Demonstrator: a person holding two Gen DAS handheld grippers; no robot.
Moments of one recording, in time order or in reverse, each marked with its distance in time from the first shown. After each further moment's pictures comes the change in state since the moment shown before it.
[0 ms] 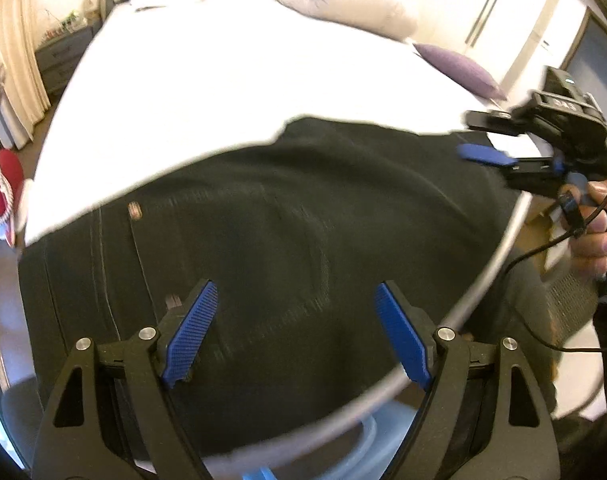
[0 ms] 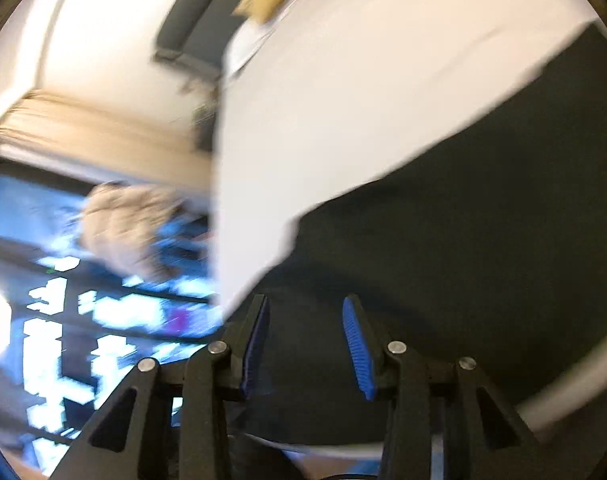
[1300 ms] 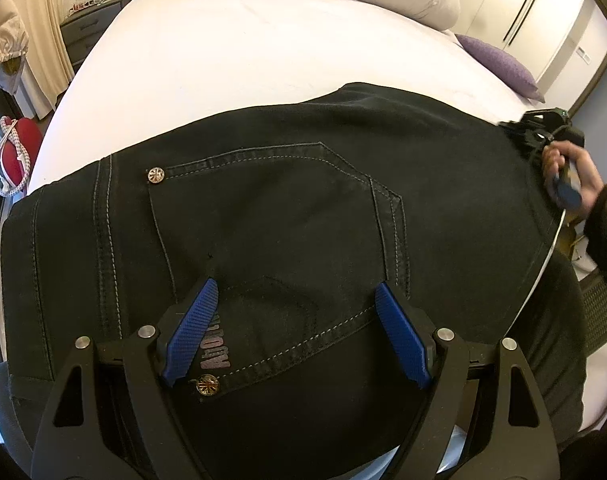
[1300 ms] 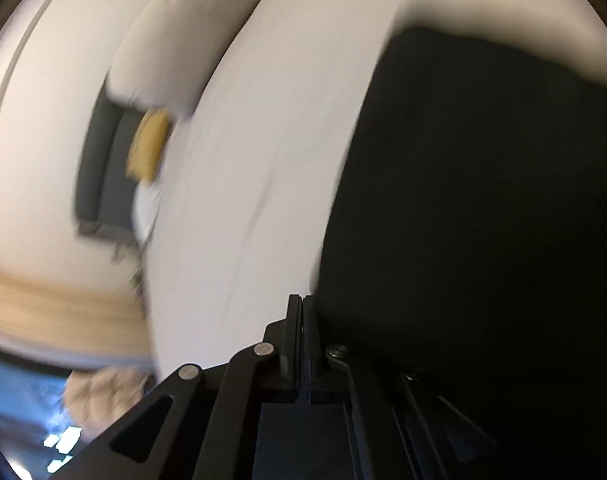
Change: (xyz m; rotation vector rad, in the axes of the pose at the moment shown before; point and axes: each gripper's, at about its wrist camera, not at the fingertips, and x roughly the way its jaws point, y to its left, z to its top) left arm 0.031 0.032 -0.019 -0.075 0.074 0.083; right arm -0.074 -0.205 0.112 0.397 -0.508 -0.251
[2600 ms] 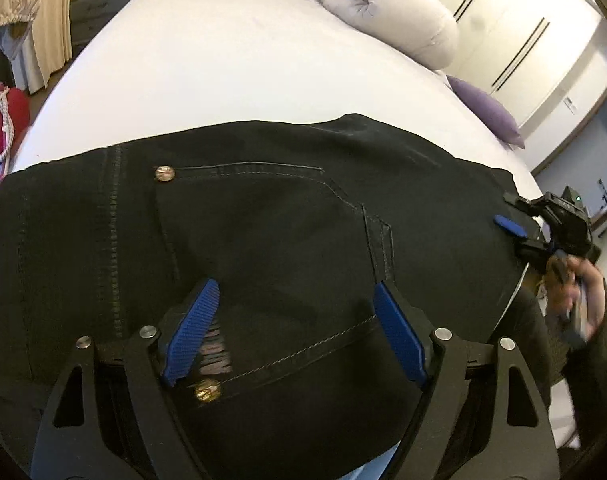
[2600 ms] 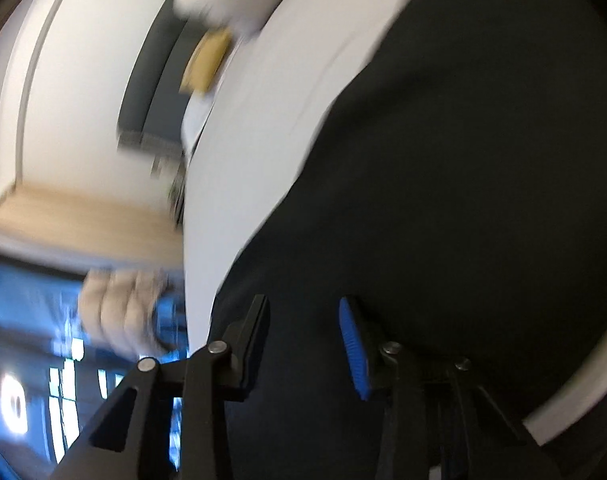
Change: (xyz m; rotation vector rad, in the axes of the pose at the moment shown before) left arm -0.025 0.030 -0.016 -0.108 -0.087 -0.135; right arm -0.057 0.020 -0.171 -0.129 0.212 0.194
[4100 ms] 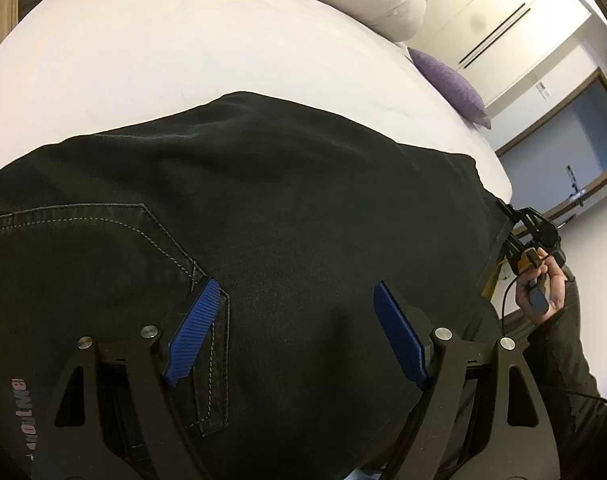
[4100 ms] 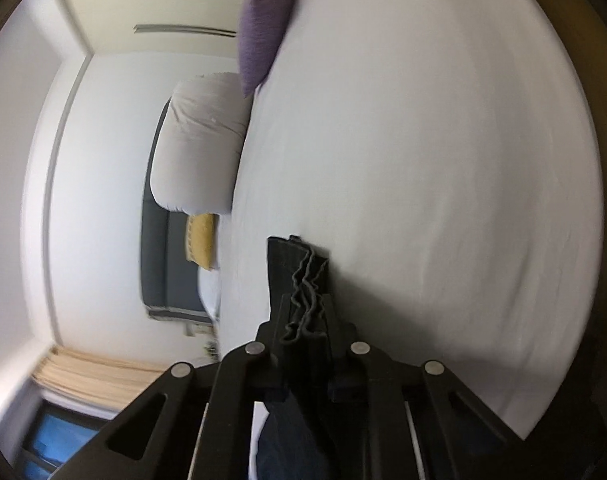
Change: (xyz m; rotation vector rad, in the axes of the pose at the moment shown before) left arm 0.065 -0.072 0.045 0.004 0.123 -0.168; right arm -0.129 -0.129 0.104 0.273 -0.400 0.102
